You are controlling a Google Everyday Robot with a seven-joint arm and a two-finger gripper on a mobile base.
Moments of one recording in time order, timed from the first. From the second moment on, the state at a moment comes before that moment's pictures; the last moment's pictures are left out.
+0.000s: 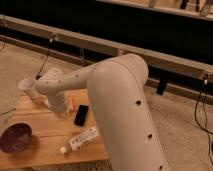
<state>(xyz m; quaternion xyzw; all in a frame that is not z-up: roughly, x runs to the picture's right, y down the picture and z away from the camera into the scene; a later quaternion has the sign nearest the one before) -0.214 0.165 0.781 -0.30 0.26 0.58 0.71</state>
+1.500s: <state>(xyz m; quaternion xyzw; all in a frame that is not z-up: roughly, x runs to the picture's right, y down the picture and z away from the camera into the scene) -0.203 0.194 0.821 -0.26 0.28 0.57 0.73</state>
